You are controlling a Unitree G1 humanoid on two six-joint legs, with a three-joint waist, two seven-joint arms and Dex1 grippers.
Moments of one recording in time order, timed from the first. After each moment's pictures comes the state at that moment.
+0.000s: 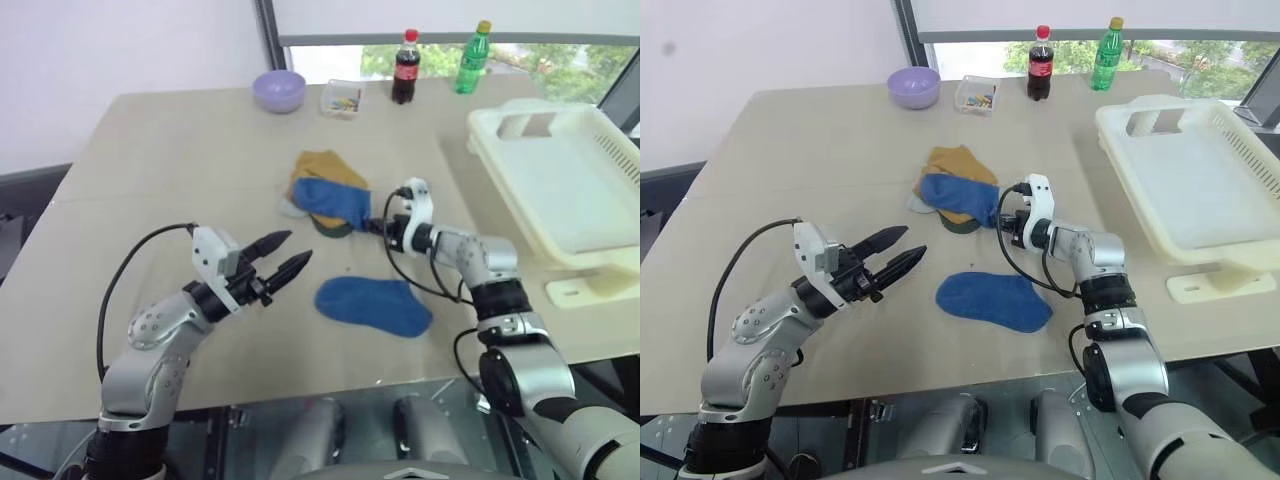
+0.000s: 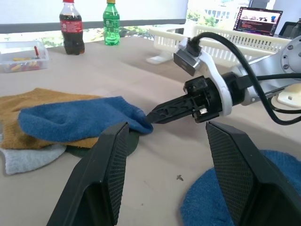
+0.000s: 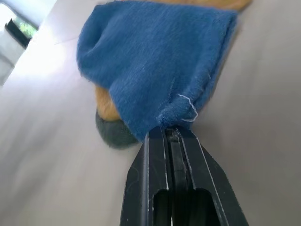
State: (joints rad) left arm -0.01 0.49 0.17 -0.39 -0.54 0.32 -0.76; right arm -0.74 -0.14 -0.02 0.38 0.41 0.86 0.55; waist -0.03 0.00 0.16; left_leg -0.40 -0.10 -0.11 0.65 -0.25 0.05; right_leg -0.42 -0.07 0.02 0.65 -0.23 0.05
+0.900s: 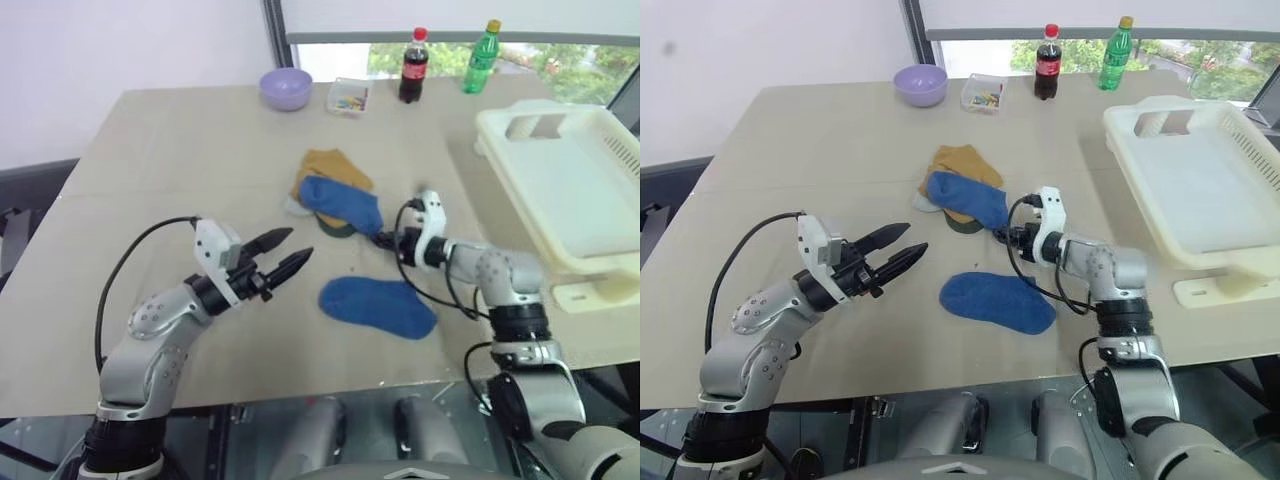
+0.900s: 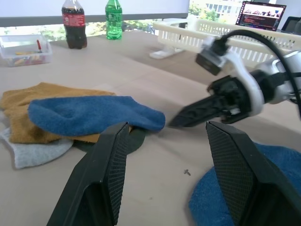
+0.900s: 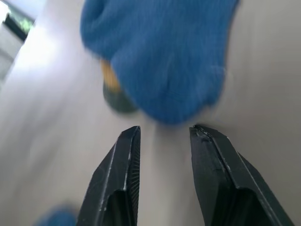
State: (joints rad) left arm -0.07 0.52 0.15 -0.36 -0.55 0.35 -0.77; right arm -0.71 -0.07 -0.12 0.27 0.50 0.99 0.36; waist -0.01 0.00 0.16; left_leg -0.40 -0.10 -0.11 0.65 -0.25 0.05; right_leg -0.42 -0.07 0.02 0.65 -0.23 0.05
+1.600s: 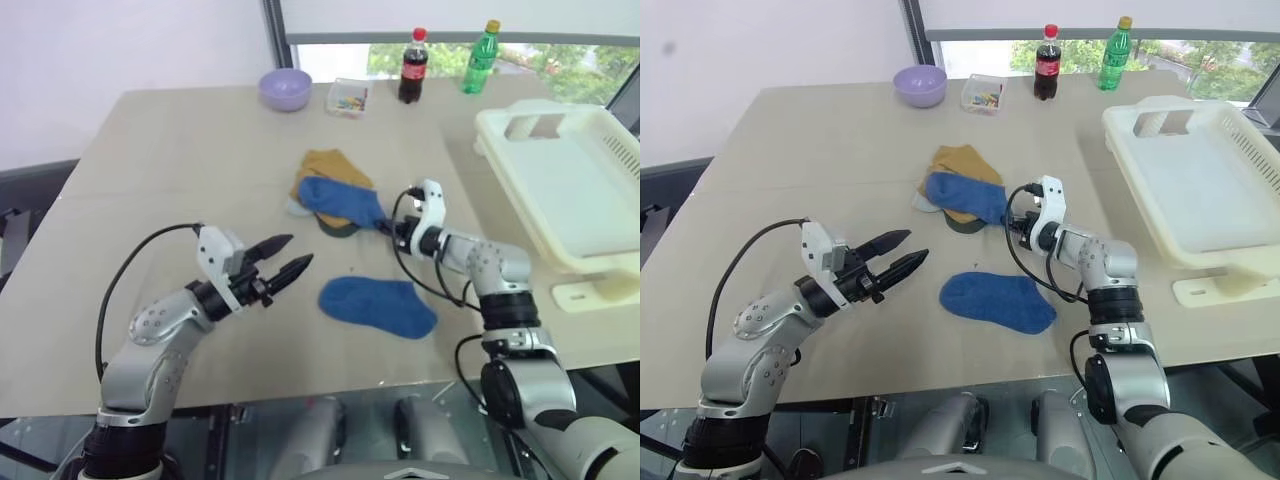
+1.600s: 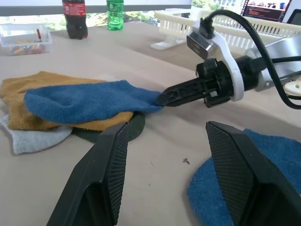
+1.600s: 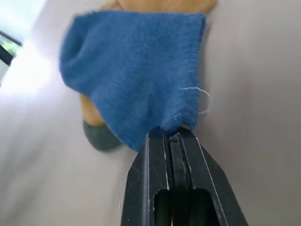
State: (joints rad) left arm -0.04 0.52 0.14 -0.36 -0.53 0.35 -0.76; right arm -0.66 -0.15 -0.08 0.21 0.48 0.97 0.38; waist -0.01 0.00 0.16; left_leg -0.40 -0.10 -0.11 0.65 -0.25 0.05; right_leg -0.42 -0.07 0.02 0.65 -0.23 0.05
